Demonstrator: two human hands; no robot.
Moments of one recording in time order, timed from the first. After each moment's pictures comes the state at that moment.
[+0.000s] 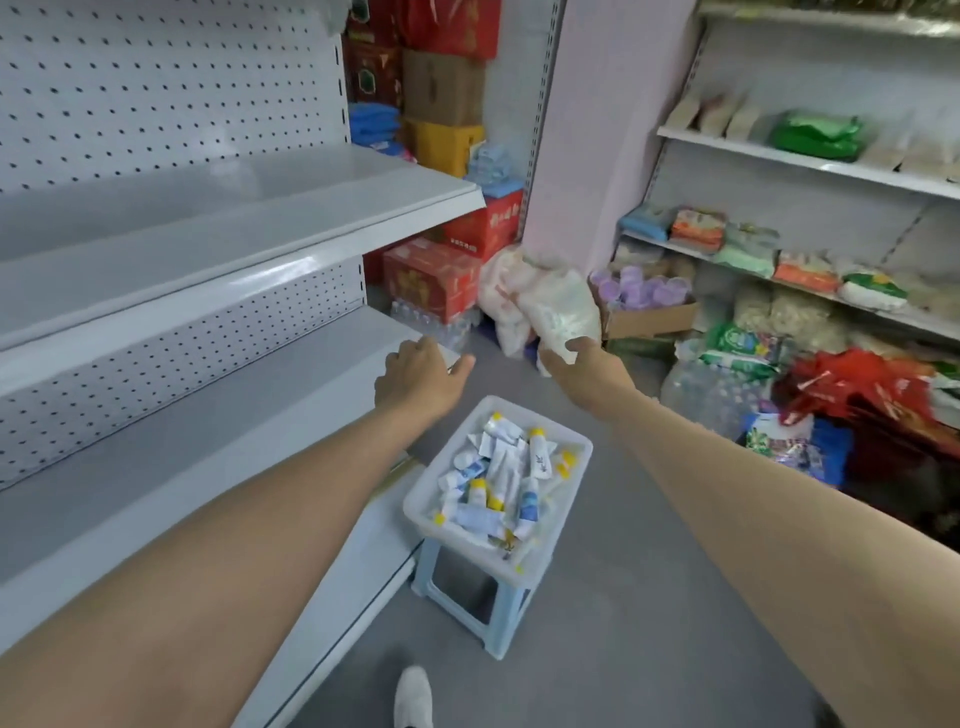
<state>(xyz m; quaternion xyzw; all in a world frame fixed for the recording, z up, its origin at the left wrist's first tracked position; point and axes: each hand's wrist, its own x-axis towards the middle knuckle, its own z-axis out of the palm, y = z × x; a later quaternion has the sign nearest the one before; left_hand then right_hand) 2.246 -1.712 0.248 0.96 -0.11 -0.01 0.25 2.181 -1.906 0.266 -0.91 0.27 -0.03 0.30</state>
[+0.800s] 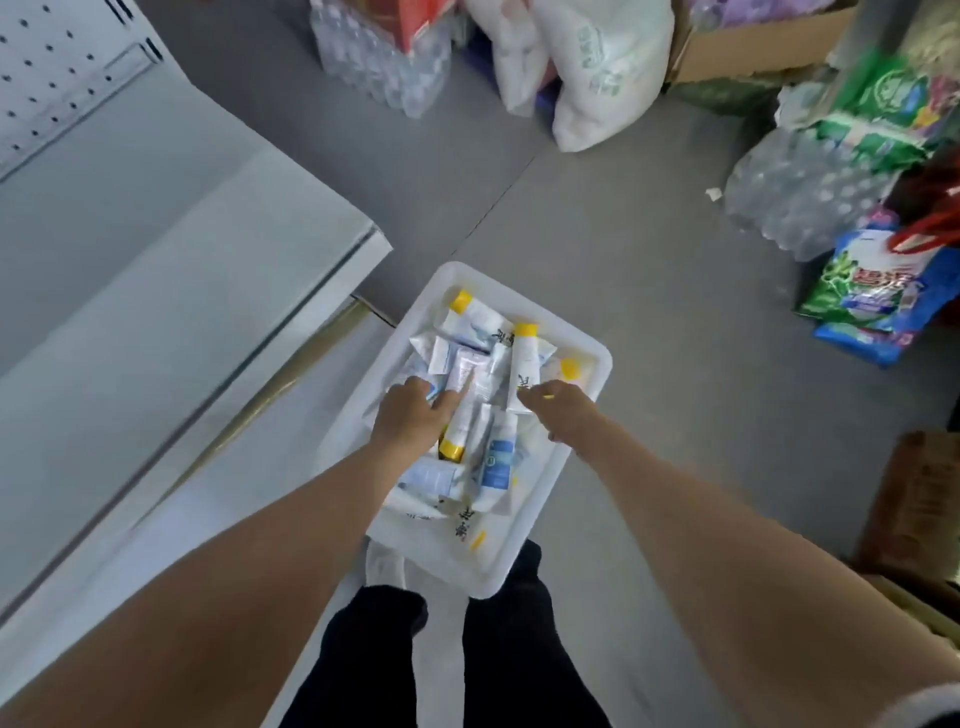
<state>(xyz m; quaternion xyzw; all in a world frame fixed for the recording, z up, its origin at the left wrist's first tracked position) 2.429 -1.892 -0.073 0.90 0.01 -0.35 0.25 2.366 -2.085 -0.072 -0.74 0.42 0.28 0.44</state>
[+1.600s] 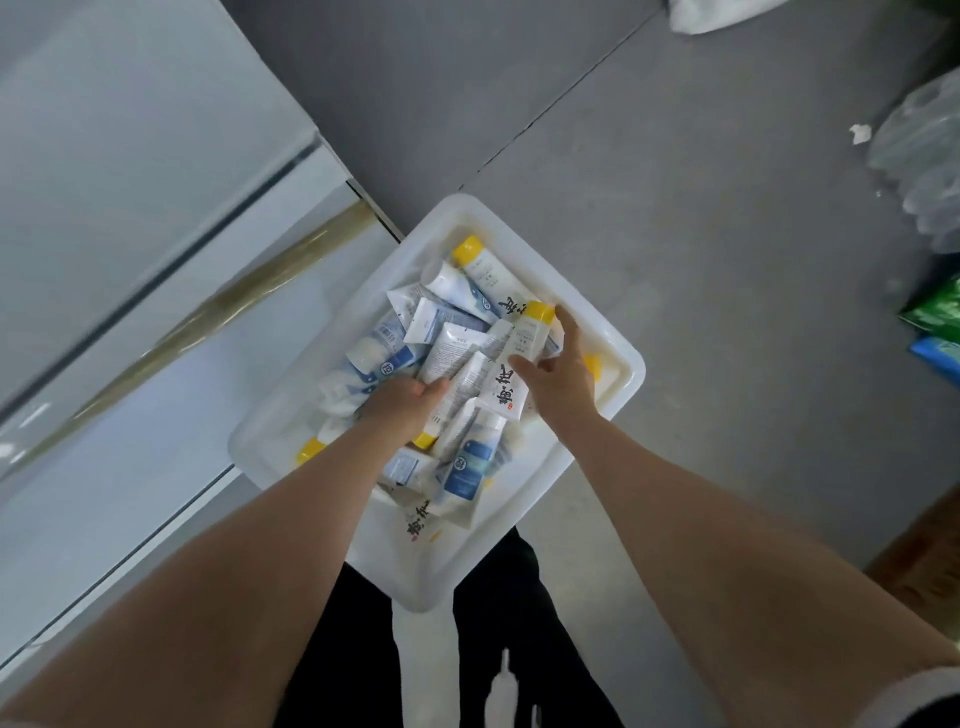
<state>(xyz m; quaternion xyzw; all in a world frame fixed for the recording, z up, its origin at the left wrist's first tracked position) 2.441 -1.933 -0.190 0.85 0.10 -0.48 0.21 2.418 -2.133 -0.199 -0.76 0.37 0.22 0.49</state>
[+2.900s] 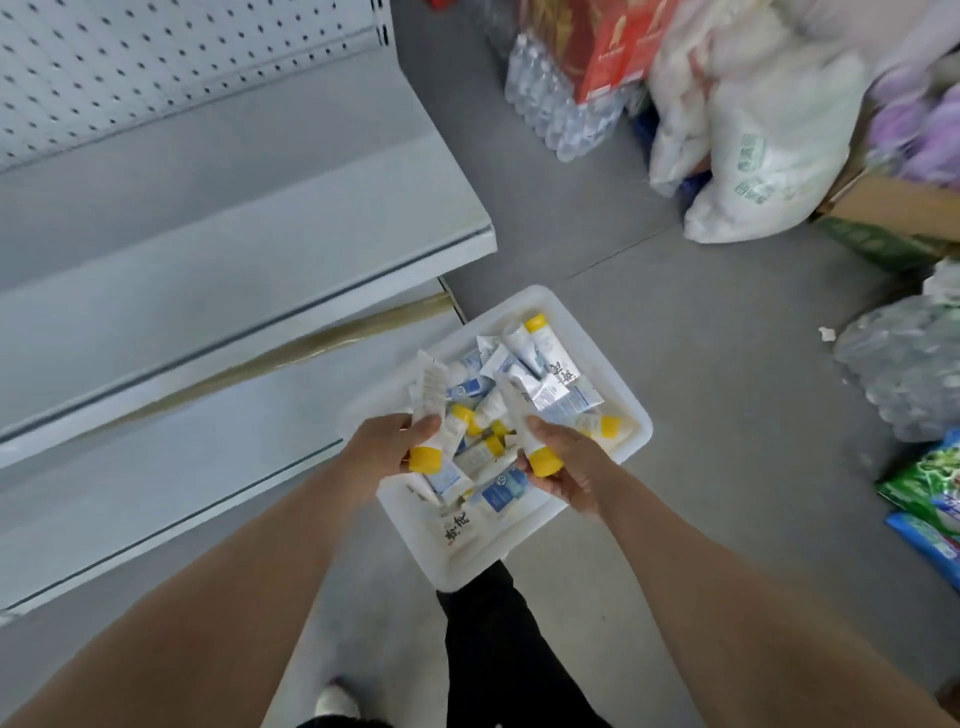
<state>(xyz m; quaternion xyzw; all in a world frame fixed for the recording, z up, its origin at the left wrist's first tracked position) 2.356 -1.842 -0.054 0.67 0.34 -0.33 0.57 2.357 -2.092 -0.052 -0.53 0.37 0.38 0.66</state>
